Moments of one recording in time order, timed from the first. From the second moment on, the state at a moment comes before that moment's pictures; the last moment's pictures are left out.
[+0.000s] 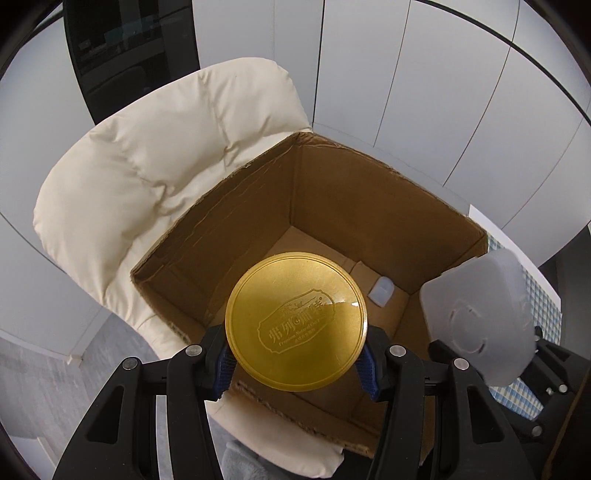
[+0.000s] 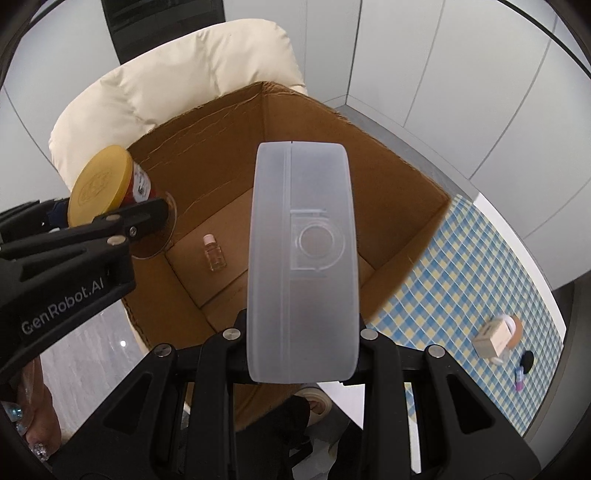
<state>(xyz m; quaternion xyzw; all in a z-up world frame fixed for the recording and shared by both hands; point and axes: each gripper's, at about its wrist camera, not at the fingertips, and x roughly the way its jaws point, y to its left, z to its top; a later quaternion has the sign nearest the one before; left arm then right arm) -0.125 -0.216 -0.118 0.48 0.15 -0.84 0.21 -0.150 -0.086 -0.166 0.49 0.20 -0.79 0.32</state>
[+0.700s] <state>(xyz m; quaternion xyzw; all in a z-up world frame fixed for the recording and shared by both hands) -0.109 -0.236 -0.101 0.46 0.17 -0.85 0.22 -0.147 -0.079 -0.164 0.48 0.17 -0.80 0.32</state>
